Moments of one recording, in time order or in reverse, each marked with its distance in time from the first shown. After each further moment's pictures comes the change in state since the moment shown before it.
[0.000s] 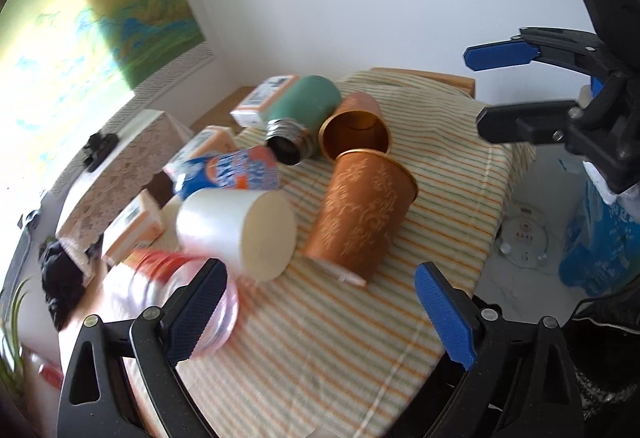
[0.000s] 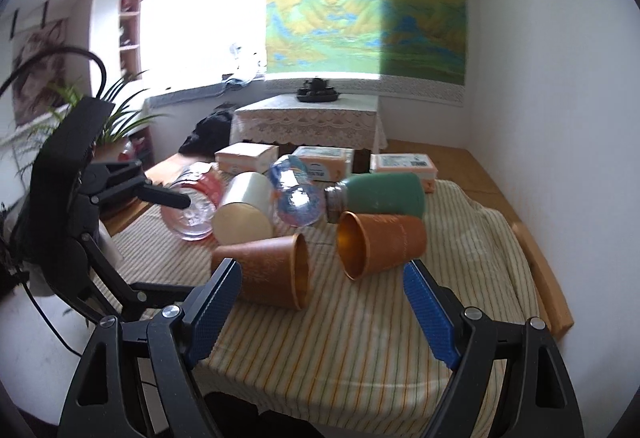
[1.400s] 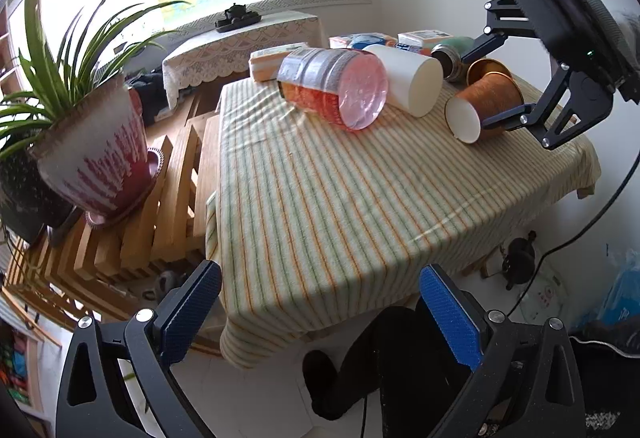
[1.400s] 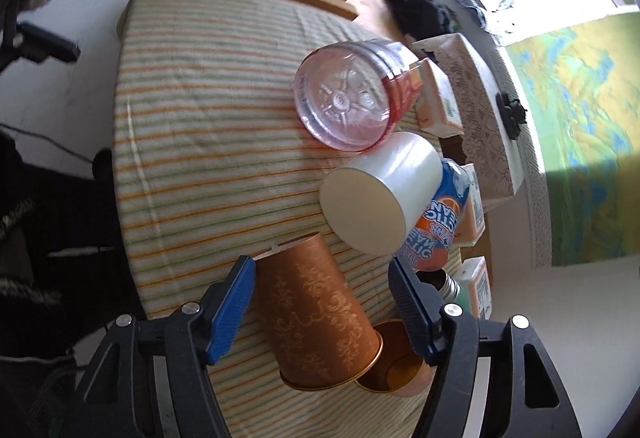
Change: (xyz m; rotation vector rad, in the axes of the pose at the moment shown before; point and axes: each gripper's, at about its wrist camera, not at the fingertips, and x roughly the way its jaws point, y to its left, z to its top) left arm -0.087 0.028 -0.156 -0.542 0.135 0.243; right arm 0.115 0.130 0.010 -1.151 0.450 0.099
